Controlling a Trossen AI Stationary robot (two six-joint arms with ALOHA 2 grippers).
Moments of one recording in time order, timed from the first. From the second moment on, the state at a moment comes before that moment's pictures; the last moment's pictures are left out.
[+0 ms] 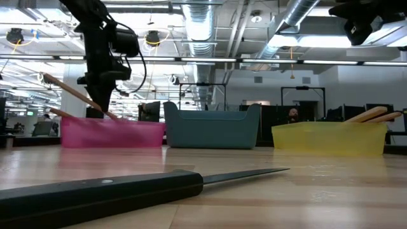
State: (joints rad) left arm 0.74 1.30 0.91 -0.93 -0.16 -0.14; right arm 0.31 0.25 0.50 -0.37 0.37 0.32
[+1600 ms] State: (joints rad) left arm -0.18 1.08 0.91 -0.30 -0.15 -0.32; right arm 0.31 0.25 0.50 -0.37 0.37 0.32
